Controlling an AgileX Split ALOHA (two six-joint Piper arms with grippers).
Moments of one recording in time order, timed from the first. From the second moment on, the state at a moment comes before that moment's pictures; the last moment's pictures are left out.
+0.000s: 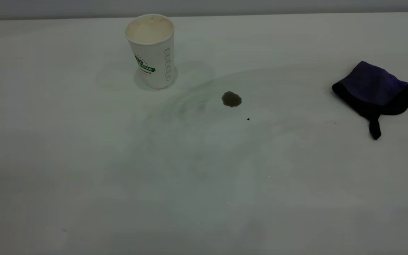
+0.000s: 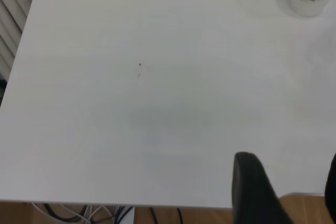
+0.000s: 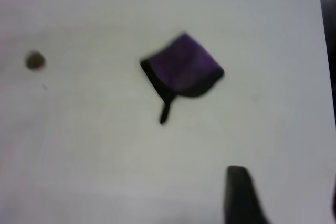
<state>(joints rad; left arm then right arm) -0.05 -0.02 -0.49 0.07 1.13 -0.09 -0.02 0.68 -0.81 0.00 0.99 -0.08</state>
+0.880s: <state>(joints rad) -0.05 -0.02 -0.49 0.07 1.13 -0.09 -0.02 1.89 -1.02 0.04 0.41 -0.08</state>
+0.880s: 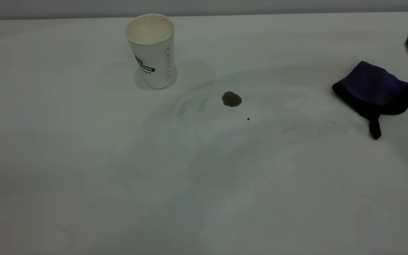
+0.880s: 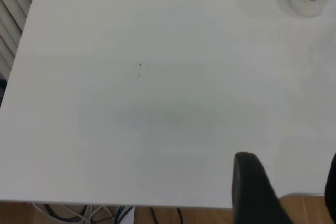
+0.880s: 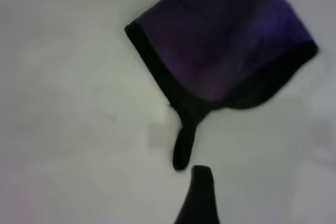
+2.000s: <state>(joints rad) -0.05 -0.02 -0.49 0.07 1.13 -0.09 -0.01 2.55 -1.65 0.06 0.58 -0.07</state>
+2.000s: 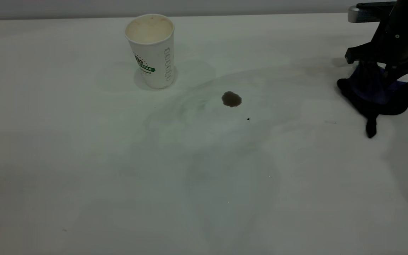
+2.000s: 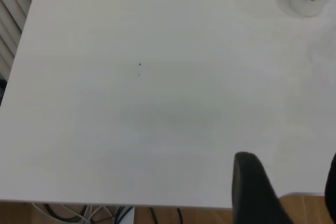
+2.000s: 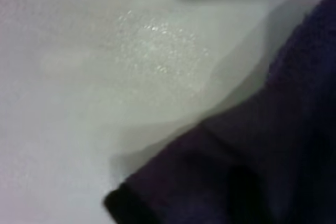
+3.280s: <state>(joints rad) -0.05 -0.02 -0.49 0.07 1.13 -0.09 0.60 2.62 -2.05 0.14 0.85 -0.03</state>
